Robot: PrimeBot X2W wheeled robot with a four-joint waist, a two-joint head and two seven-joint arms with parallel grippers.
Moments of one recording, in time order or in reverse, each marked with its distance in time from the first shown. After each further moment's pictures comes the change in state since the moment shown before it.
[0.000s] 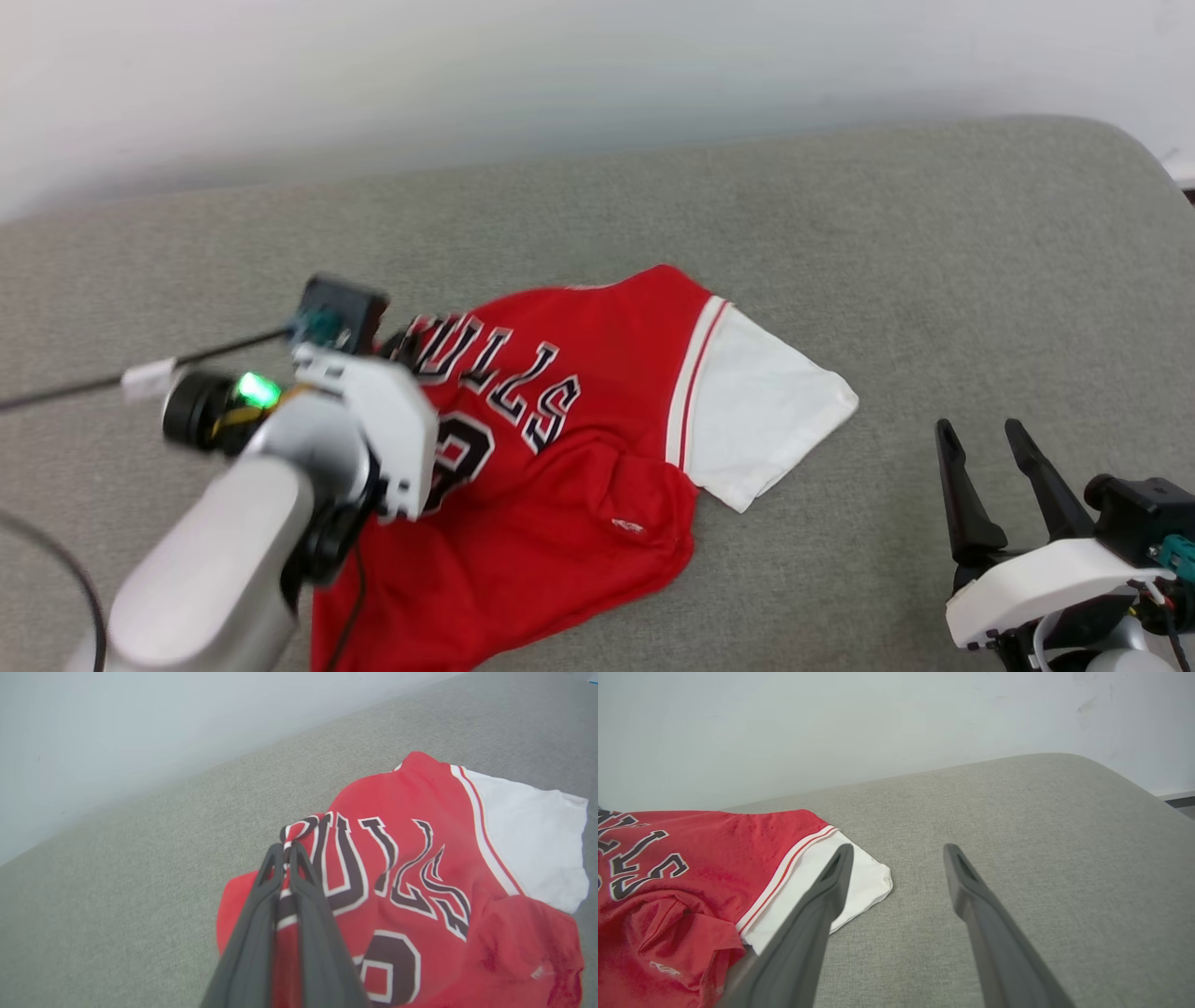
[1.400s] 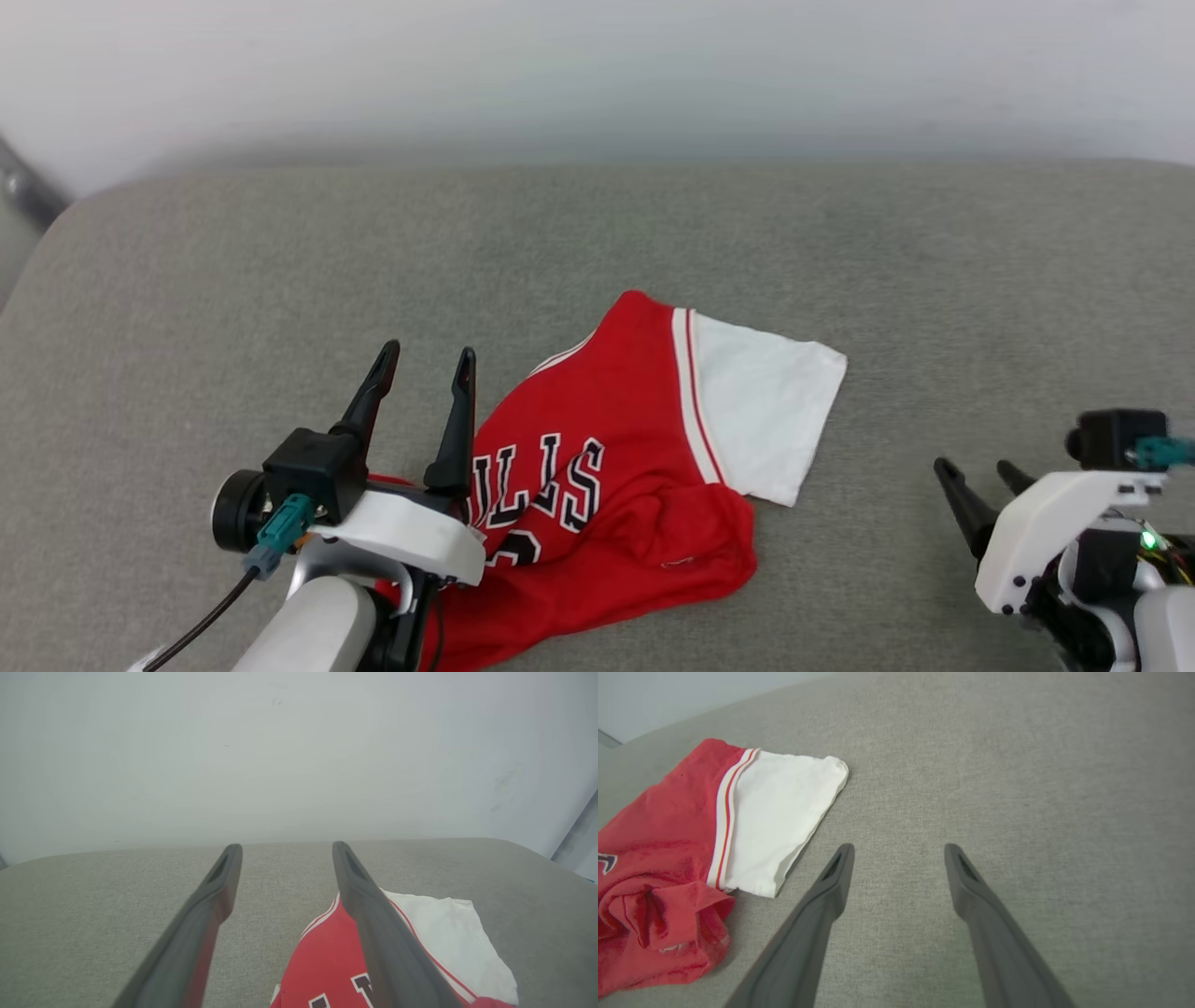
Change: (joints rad) left arm 0.305 -0.176 0.159 -0.072 0.054 0.032 -0.626; right arm -0.104 -0.052 -0.065 0.090 0.079 0.000 0.472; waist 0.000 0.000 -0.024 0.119
